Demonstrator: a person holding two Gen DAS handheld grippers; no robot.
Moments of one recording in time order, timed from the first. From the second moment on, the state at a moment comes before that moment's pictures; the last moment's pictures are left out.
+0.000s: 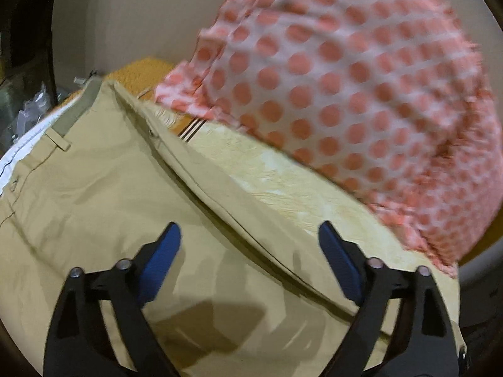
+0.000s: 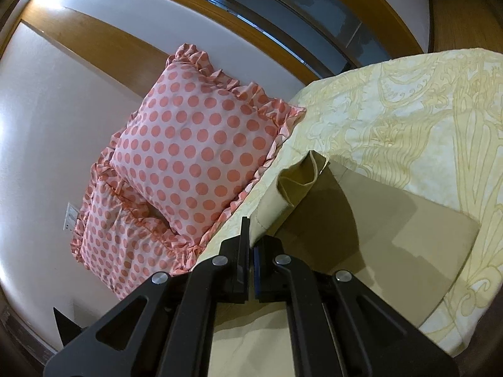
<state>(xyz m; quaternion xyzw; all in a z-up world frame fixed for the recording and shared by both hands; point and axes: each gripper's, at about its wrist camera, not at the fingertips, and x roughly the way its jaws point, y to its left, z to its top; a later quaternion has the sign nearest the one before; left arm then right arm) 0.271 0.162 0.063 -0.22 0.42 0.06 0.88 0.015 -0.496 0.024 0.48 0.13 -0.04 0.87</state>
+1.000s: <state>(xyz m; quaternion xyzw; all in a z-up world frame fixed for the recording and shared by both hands) -0.030 0.171 0.046 -0.24 0.35 0.06 0.90 -0.047 -0.522 -0.020 0.49 0.16 -0.09 0.85</state>
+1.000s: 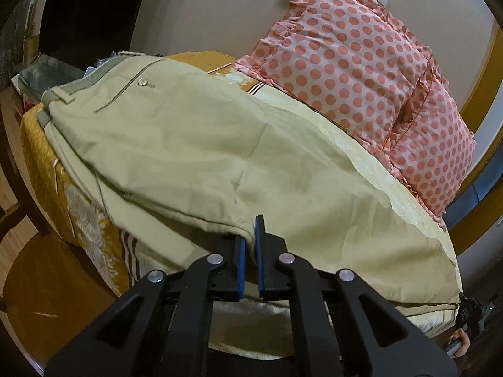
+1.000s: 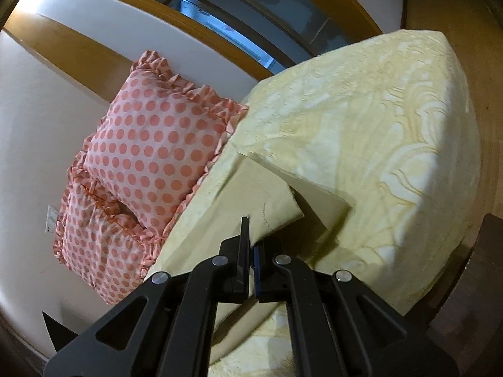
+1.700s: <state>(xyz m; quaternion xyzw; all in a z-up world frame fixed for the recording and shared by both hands) -0.089 0.179 0.084 -0.17 0.21 0.13 0.95 -0.068 -0.510 -0.012 0.40 0.17 -0.17 0.88</state>
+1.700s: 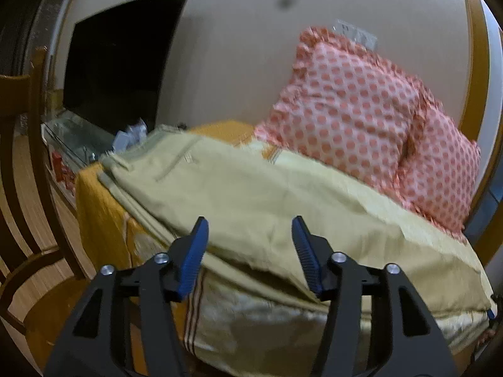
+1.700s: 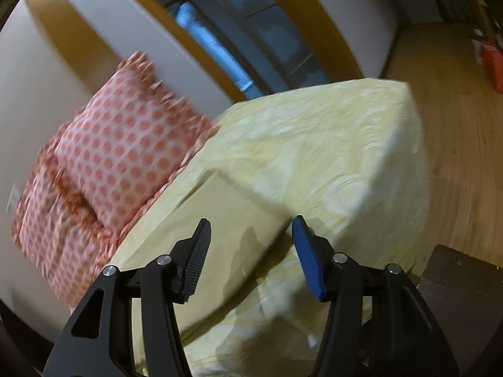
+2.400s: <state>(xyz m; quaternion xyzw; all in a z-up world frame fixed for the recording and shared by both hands) -0.041 0.190 0.041 -0.16 0.27 0.14 0.94 0.044 -0.255 0.100 0.19 0.15 0.25 0.94</state>
